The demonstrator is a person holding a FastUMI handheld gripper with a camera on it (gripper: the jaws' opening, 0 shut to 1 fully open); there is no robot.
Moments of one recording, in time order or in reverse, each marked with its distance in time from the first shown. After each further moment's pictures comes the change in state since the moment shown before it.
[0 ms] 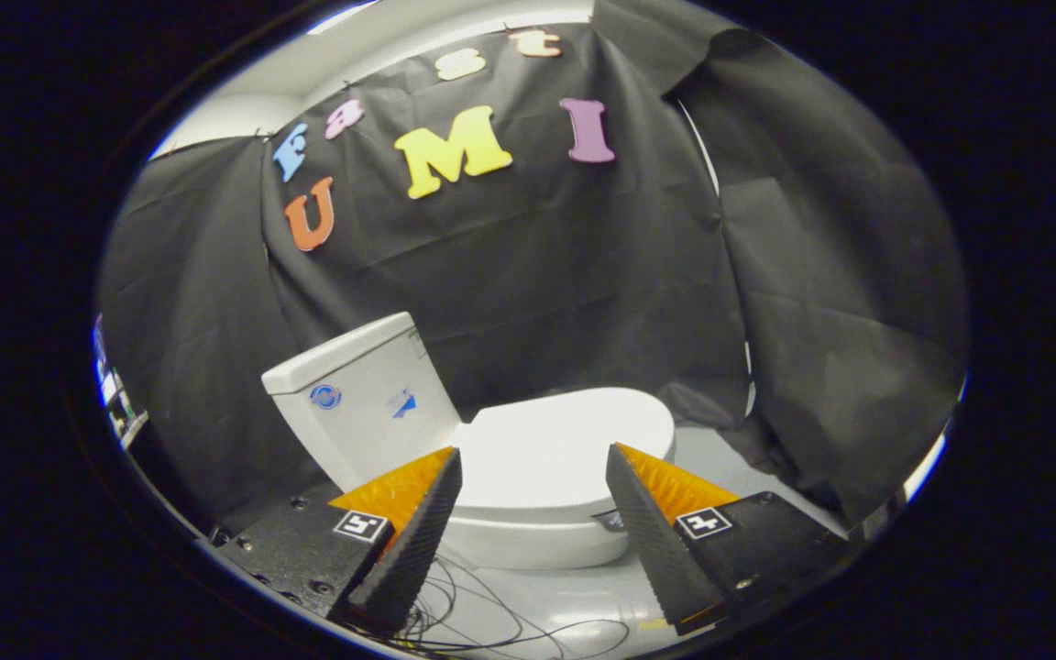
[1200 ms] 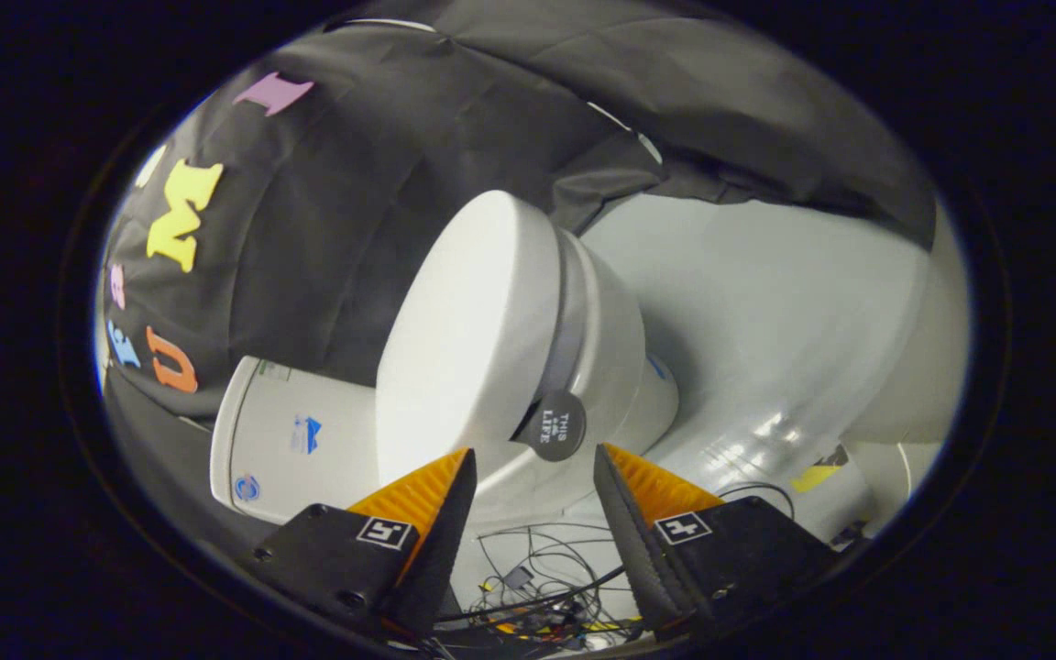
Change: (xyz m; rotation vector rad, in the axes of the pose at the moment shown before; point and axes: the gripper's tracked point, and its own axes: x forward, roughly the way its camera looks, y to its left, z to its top) arm 0.126 -0.117 -0.144 0.792 0.360 -0.142
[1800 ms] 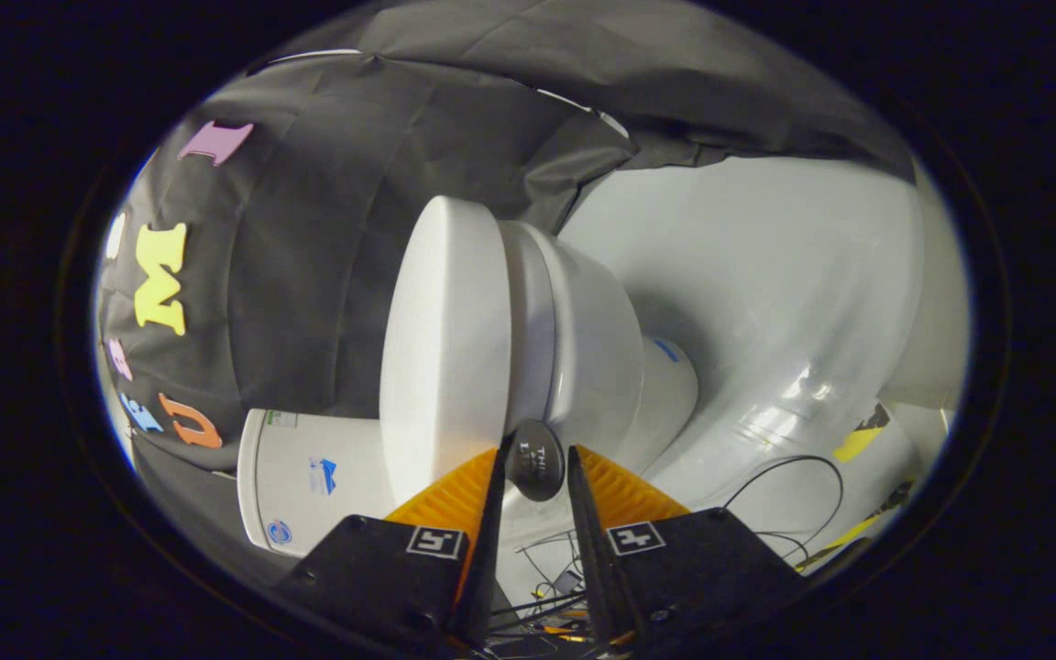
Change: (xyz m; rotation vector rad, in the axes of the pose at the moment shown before) arm 0.025 -0.013 0.014 0.159 0.008 0.051
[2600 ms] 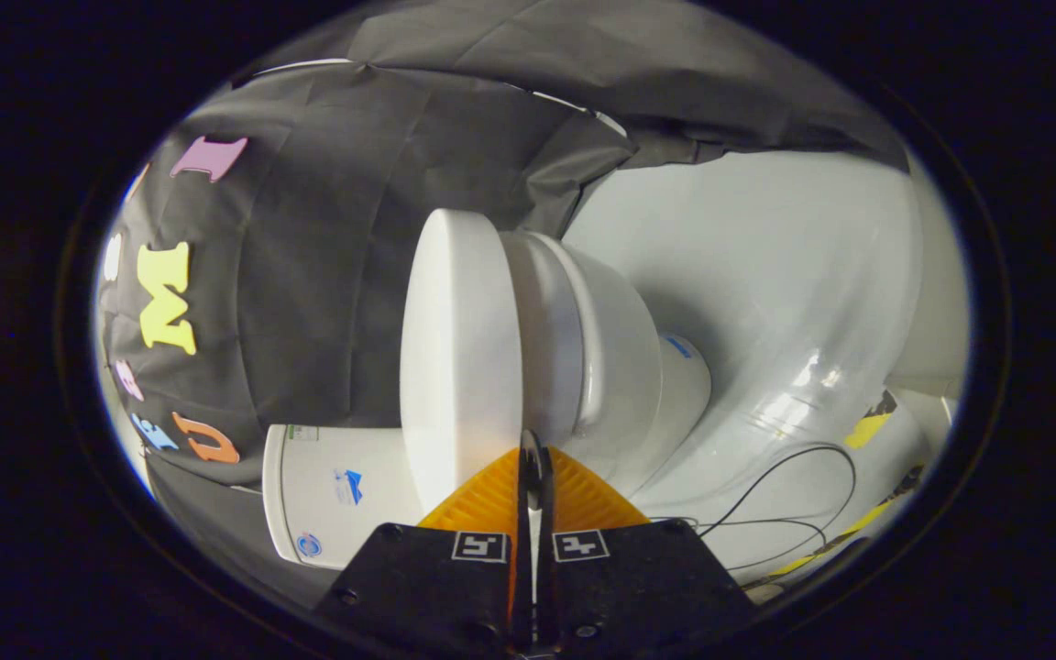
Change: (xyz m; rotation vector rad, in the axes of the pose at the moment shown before) arm -0.007 0.032 0.003 0.026 0.008 0.036
